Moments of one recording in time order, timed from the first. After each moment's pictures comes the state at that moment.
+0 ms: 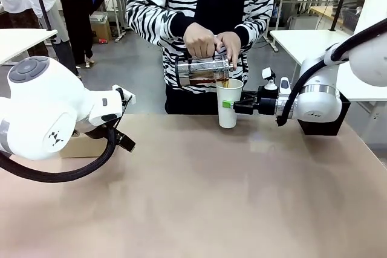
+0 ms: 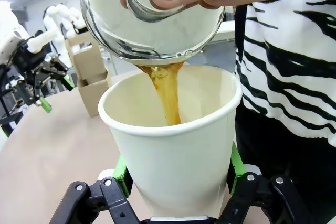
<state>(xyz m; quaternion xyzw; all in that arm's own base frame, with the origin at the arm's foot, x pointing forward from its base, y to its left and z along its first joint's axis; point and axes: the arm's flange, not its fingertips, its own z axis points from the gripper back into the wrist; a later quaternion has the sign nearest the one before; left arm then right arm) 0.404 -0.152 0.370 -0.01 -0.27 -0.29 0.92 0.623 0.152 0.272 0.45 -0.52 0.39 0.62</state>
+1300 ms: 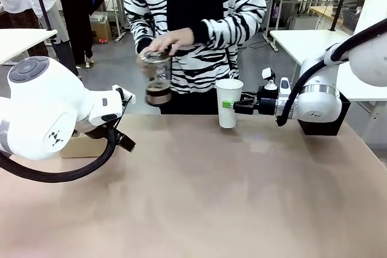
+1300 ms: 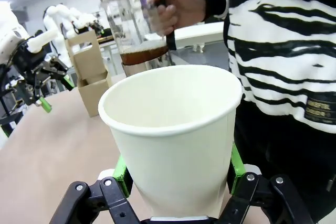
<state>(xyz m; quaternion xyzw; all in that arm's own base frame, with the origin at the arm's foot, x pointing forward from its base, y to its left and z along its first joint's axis) 0.404 -0.152 0.370 -0.01 -0.27 -0.29 0.92 0.623 0.152 0.272 0.45 -0.52 0.39 0.62</state>
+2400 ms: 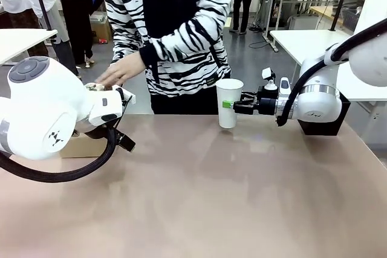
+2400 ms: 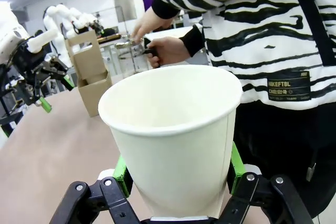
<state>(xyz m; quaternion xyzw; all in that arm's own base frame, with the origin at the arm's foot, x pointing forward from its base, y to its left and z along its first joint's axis) 0.404 -0.152 0.370 -0.01 -0.27 -0.29 0.92 0.623 0.152 0.272 0.45 -0.52 0.39 0.62</state>
